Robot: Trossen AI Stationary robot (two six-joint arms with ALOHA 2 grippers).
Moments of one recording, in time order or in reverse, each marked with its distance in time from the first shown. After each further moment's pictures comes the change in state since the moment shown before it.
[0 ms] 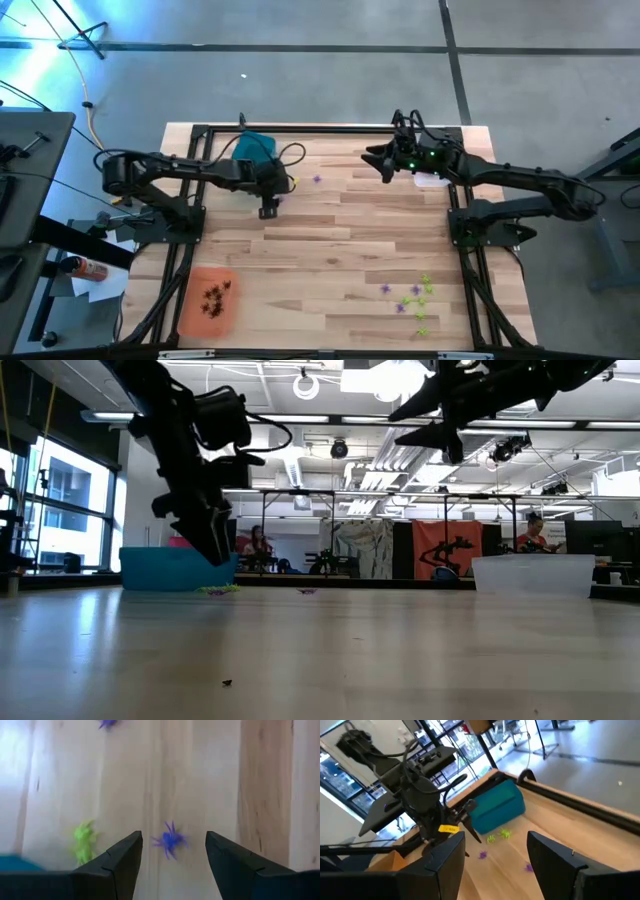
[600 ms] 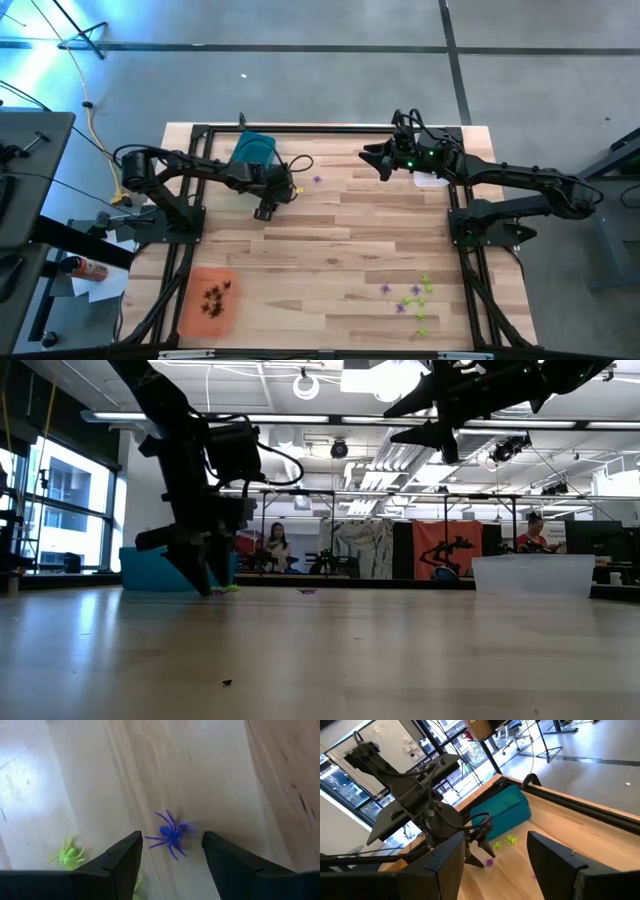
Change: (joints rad) left arm 0.013 0.164 0.014 0.012 -0.037 0.321; right arm 0.000 0.024 0.000 0.063 -0.004 0.035
